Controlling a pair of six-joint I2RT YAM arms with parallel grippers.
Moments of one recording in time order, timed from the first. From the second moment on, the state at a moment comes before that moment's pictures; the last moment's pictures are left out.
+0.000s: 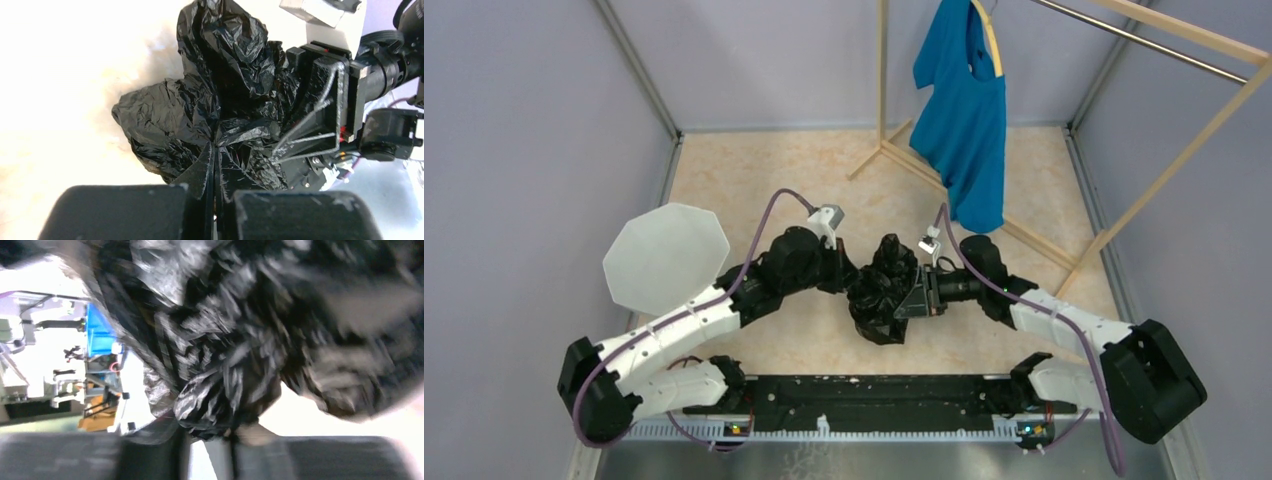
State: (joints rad) left arm -0.85 1.06 0.79 -0.24 0.06 -0.60; right arm 0.55 1.14 0.43 0.15 -0.87 0.65
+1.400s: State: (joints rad) left arm -0.85 0.97 0.91 -0.29 0.17 -0.55; right arm 0.58 0.73 0.50 -0.12 -0.49 0.47
